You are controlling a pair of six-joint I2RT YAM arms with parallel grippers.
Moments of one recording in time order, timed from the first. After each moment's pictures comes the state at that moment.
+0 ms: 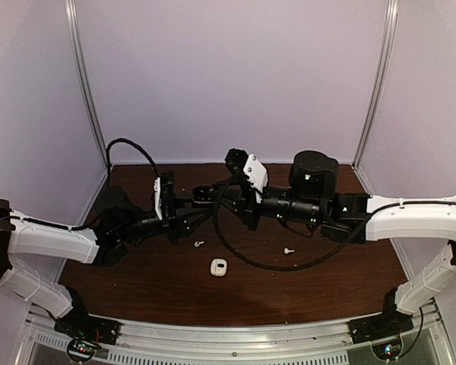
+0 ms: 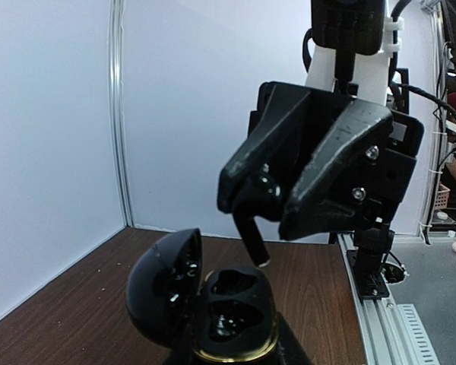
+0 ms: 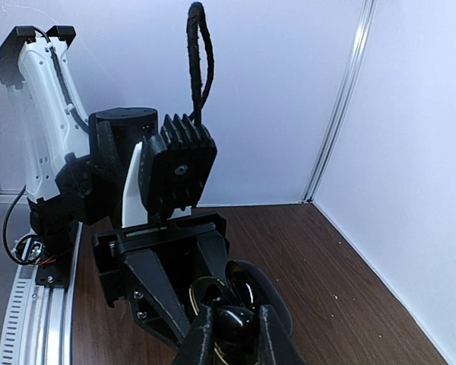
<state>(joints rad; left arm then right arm) -0.83 1.34 0.55 0.99 0.52 -0.07 1.10 1.42 1.08 0.29 -0.11 -0.21</state>
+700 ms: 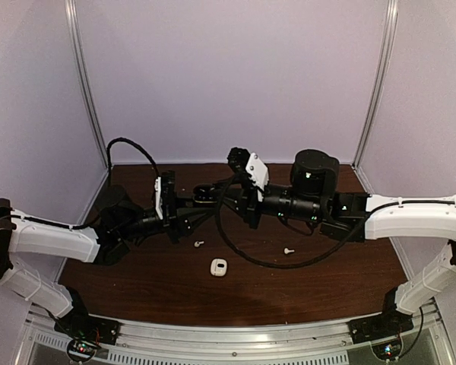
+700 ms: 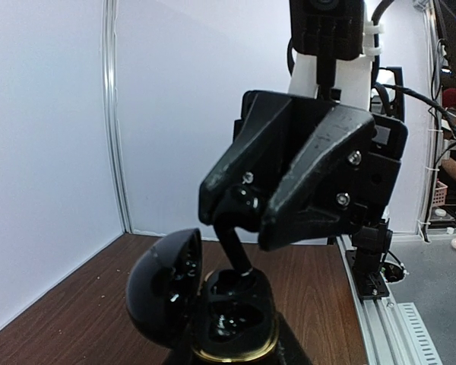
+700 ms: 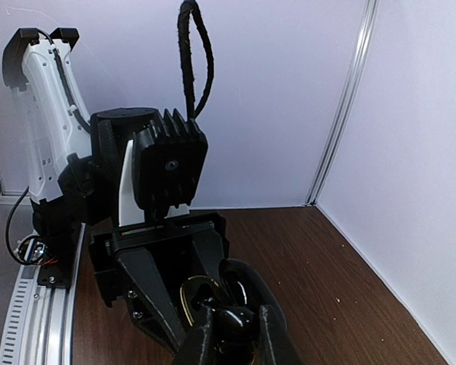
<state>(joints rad) -0.84 1.35 0.57 1.00 0.54 -0.05 1.07 1.42 1.08 0.31 -0.16 -0.20</state>
